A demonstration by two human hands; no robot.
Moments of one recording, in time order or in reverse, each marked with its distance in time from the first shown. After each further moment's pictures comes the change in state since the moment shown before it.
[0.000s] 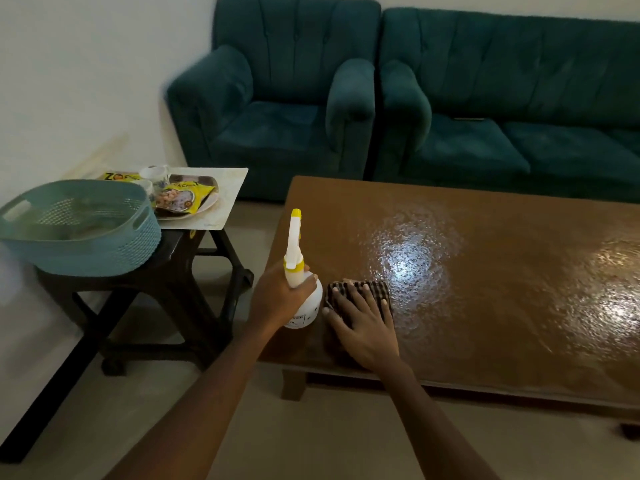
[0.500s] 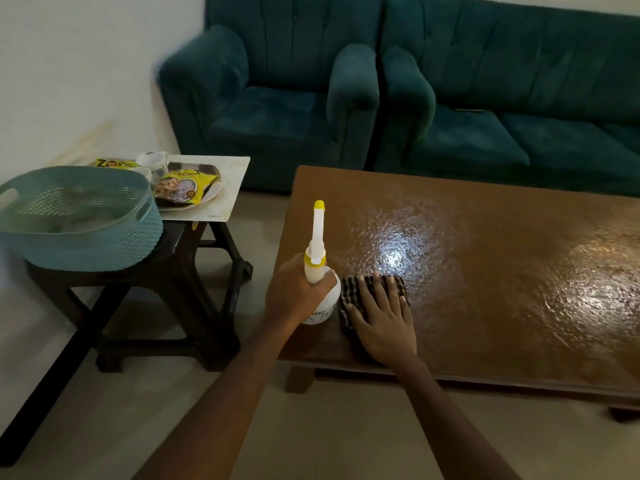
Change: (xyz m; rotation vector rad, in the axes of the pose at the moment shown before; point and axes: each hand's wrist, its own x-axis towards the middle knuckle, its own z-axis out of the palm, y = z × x) left_hand 0.004 -0.003 -0.003 0.066 -0.012 0.042; right_hand 0.004 -0.005 0.010 -0.141 0.050 0.107
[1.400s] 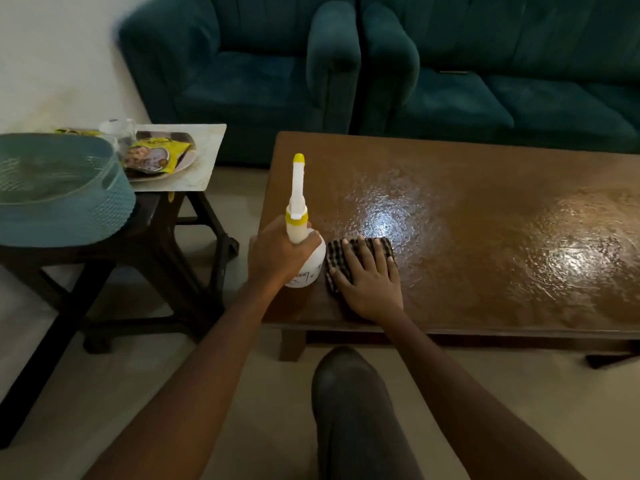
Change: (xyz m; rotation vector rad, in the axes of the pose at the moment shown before) left_hand 0.005 -0.007 0.004 0.000 0.010 0.020; right_hand 0.003 0.001 0.004 -0.048 -0.009 0.009
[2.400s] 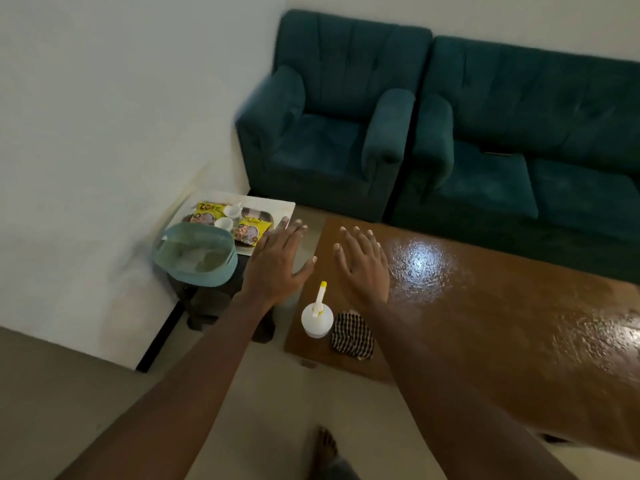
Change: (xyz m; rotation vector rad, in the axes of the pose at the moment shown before) left_hand 0.018 0.276 -0.247 0.662 0.009 0.257; right_hand -0.011 -0.137 -0.352 0.305 0.236 -0.232
